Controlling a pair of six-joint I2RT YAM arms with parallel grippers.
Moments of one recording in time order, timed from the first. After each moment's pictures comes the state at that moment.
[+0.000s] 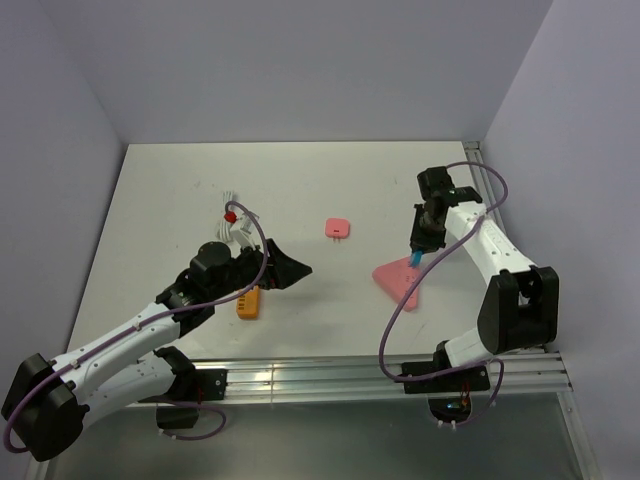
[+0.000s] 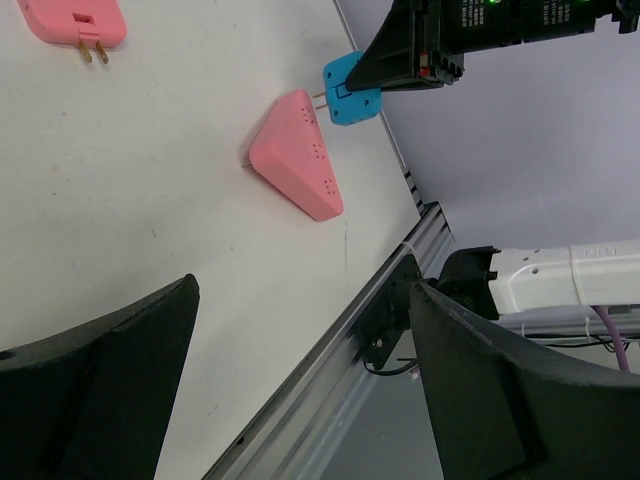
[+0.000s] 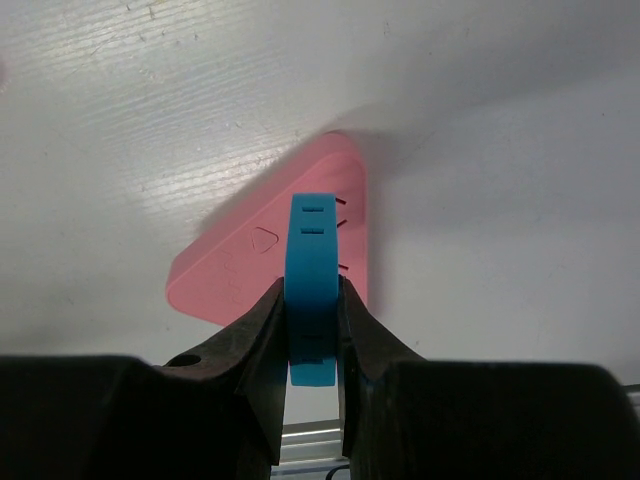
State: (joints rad) left arm -0.72 0.92 0.51 0.19 0.26 -0.83; right arm 0.13 1.47 1.15 -0.93 0.09 0.41
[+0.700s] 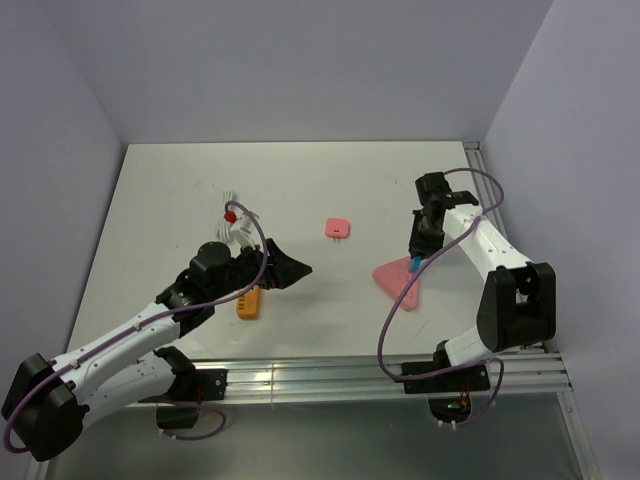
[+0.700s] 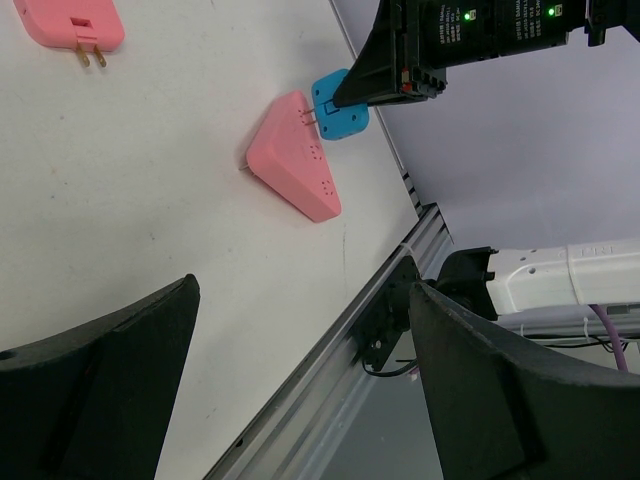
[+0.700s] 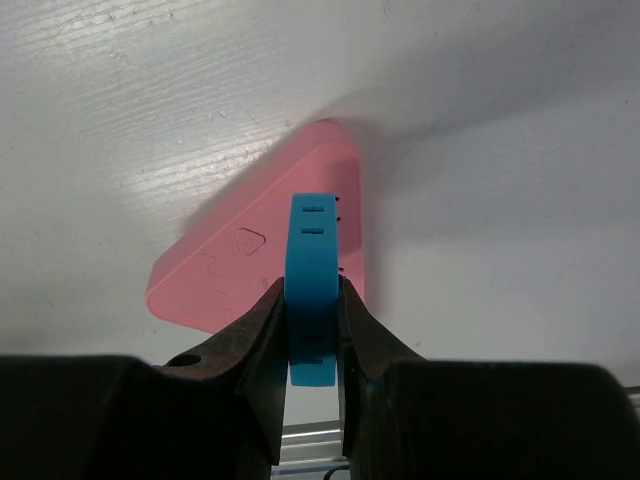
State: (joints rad) left arm -0.72 0.92 0.51 0.20 0.26 -0.83; right arm 0.13 1.48 1.10 -0.91 0.08 0.41
